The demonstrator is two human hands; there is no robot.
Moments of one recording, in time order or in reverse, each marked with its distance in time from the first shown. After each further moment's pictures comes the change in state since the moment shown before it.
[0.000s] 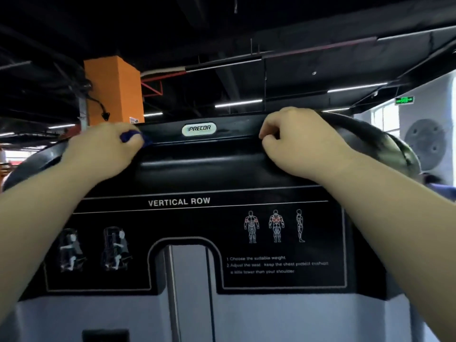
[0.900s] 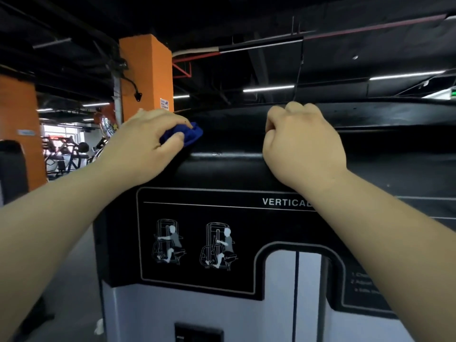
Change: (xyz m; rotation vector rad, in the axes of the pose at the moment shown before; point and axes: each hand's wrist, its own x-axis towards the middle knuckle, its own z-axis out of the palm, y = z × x) left_hand -0.004 -0.113 -0.009 -0.153 0.024 0.338; right_hand 0.046 -0.140 0.110 -0.203 0.115 -0.016
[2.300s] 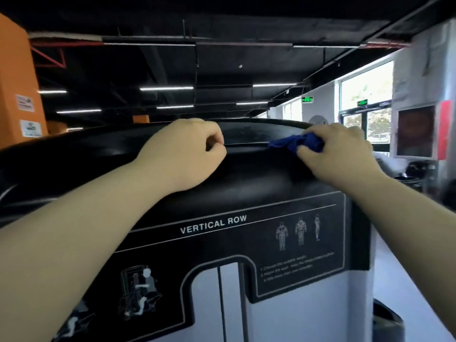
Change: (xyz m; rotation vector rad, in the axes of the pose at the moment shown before) left_hand 0.073 0.148 0.028 -0.380 -0.240 0.180; right_hand -0.039 0.135 -0.090 -0.220 -0.076 0.590
